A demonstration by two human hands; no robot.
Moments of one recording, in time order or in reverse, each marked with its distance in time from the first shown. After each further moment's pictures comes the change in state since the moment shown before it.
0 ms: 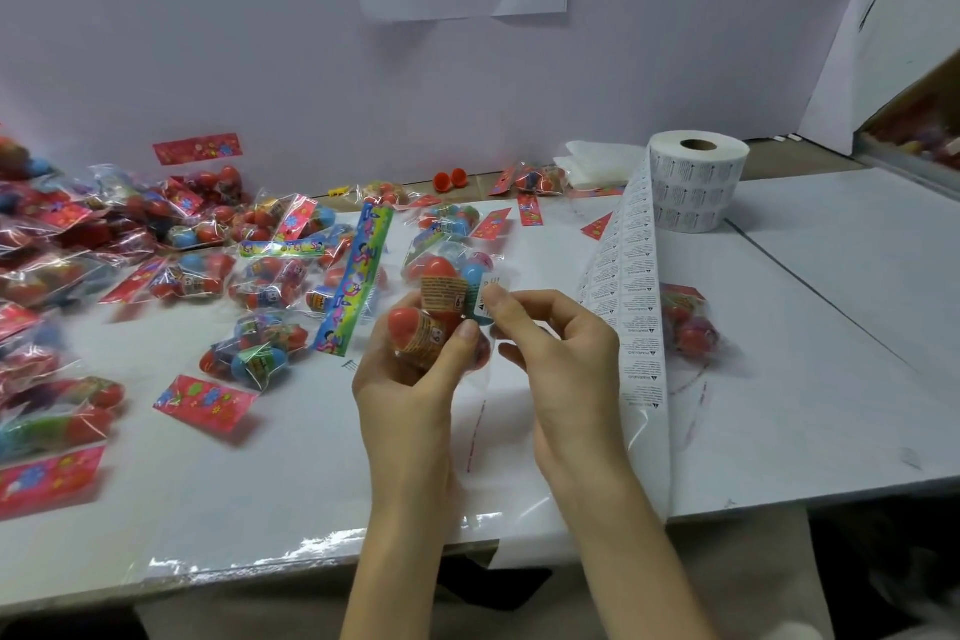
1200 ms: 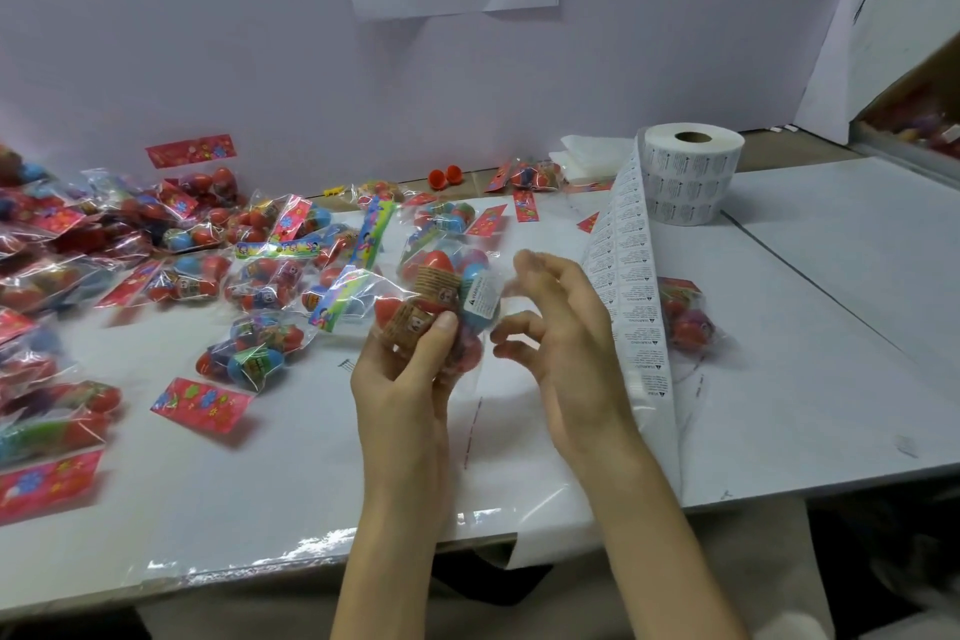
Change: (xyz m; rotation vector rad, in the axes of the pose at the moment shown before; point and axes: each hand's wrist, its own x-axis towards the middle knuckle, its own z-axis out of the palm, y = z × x) left_hand 0.003 0.002 -0.001 -0.133 -0.071 -0.079; right_hand 0.012 -0.006 -0.012 0.033 -0.187 0.067
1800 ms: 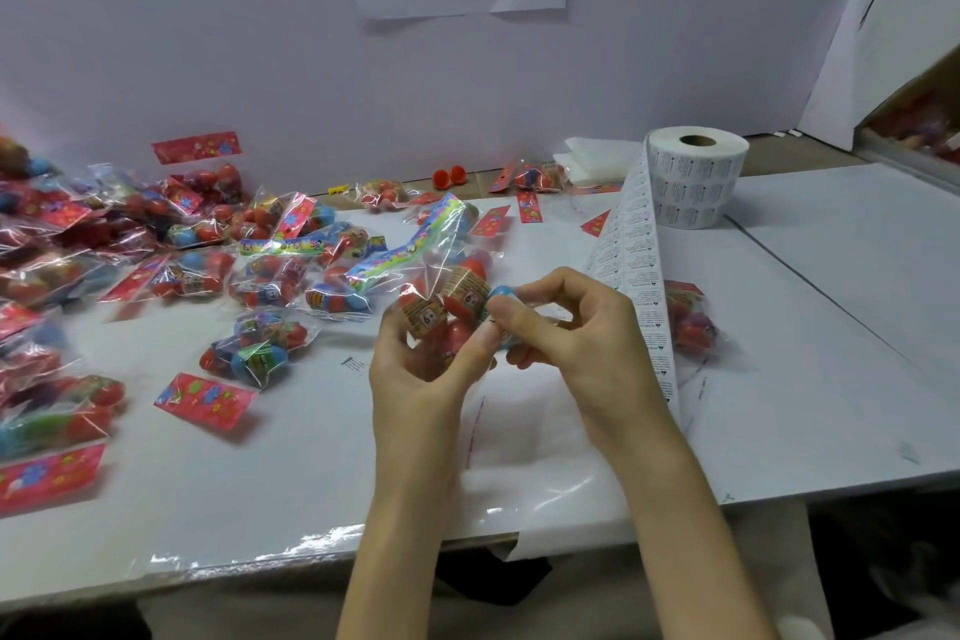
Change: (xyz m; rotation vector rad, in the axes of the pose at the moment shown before) left_hand -0.002 0.000 0.000 0.192 -0.078 0.042; right_hand 0.001 -0.008 -0.018 -0.206 -0.084 -0.136
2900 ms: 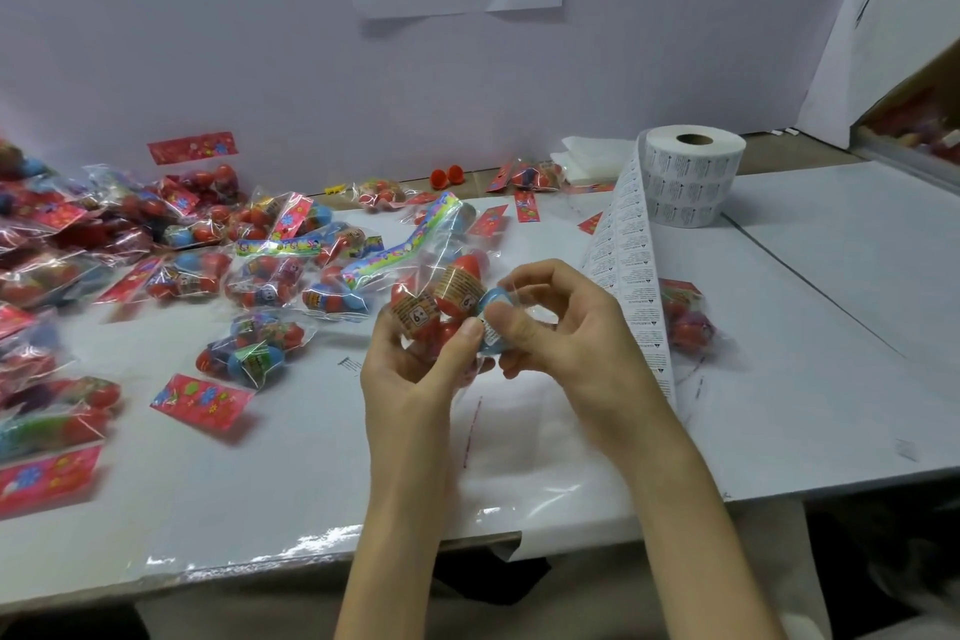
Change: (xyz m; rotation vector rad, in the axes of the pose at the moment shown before) left_hand 0.000 -0.002 -0.001 -0.009 0.039 0.023; right_hand 0.001 0.001 -0.006 0.048 -0.145 0.028
